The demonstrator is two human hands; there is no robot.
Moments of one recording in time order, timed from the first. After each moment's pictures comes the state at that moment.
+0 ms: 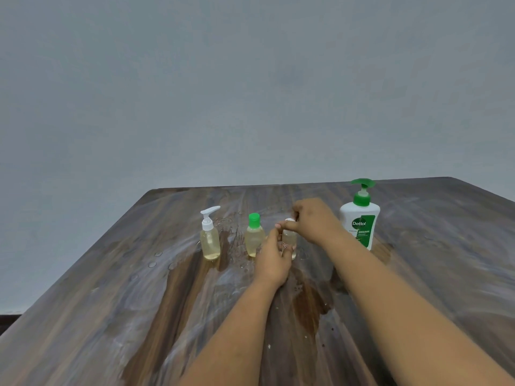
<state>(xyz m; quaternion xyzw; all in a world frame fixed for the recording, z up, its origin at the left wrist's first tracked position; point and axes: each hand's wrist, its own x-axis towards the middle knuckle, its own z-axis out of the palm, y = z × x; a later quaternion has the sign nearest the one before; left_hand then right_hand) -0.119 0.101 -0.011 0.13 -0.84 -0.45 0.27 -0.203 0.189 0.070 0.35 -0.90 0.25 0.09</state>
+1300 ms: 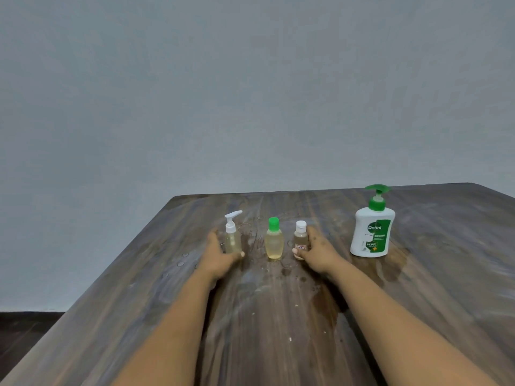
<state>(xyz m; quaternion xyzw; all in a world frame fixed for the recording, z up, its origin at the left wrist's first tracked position) -0.043 -0.026 0.002 0.27 -0.77 -0.53 0.24 -0.191 0.175 0.001 0.31 -0.85 0.41 -0.06</state>
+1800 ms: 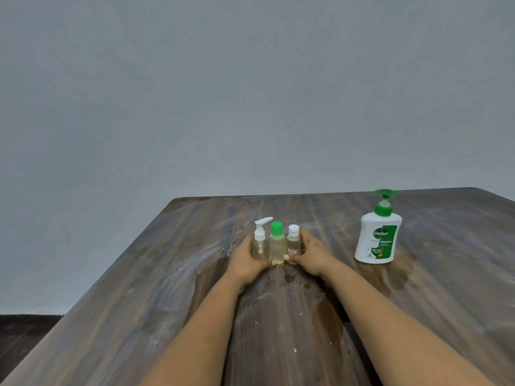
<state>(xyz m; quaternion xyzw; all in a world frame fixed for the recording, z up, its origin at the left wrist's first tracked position) -0.084 0.001 -0.013 0.17 -0.78 -0.56 0.22 -0.194 0.154 0.003 0.34 -0.84 0.42 -0.07</state>
